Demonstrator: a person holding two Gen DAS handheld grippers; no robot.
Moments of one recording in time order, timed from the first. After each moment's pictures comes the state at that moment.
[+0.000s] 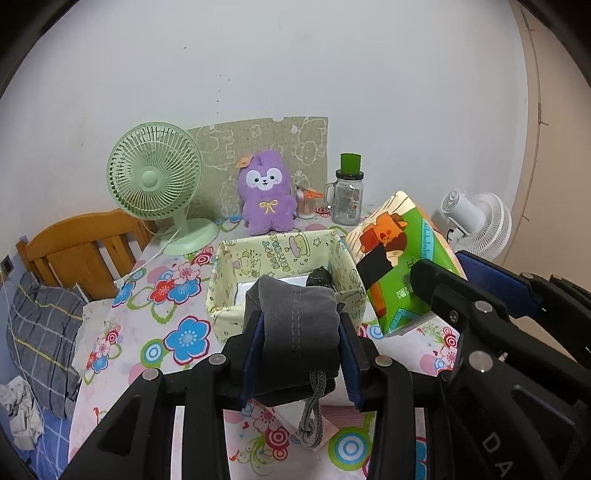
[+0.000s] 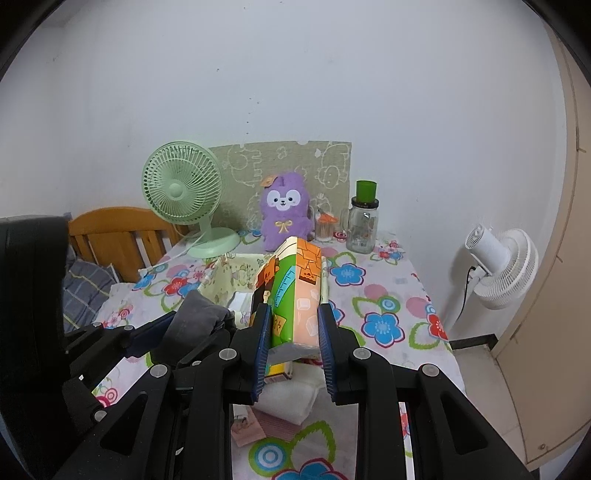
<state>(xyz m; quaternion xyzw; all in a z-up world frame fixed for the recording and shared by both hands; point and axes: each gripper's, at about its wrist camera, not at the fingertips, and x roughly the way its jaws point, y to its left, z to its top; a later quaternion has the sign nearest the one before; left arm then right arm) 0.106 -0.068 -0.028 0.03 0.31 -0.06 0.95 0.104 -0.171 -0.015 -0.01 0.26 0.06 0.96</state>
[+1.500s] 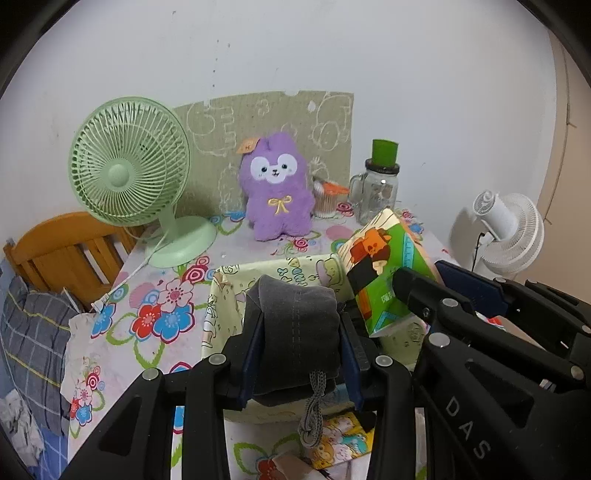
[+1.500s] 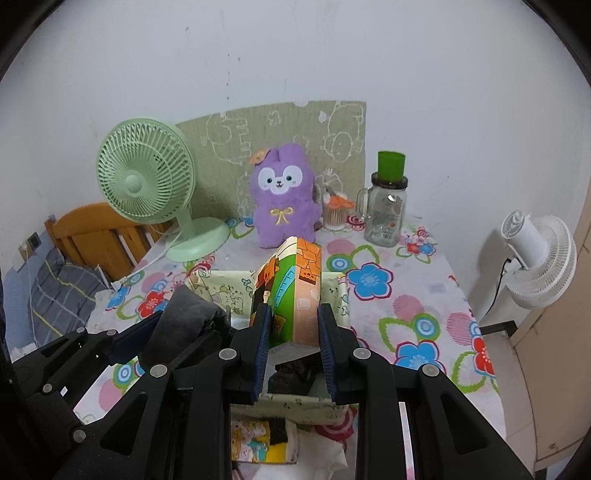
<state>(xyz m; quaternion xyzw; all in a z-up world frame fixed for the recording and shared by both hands) 0.230 -0.053 -0.045 0.03 0.34 -0.06 0.94 0.257 -0.159 -0.048 0.01 0.33 0.07 0.94</state>
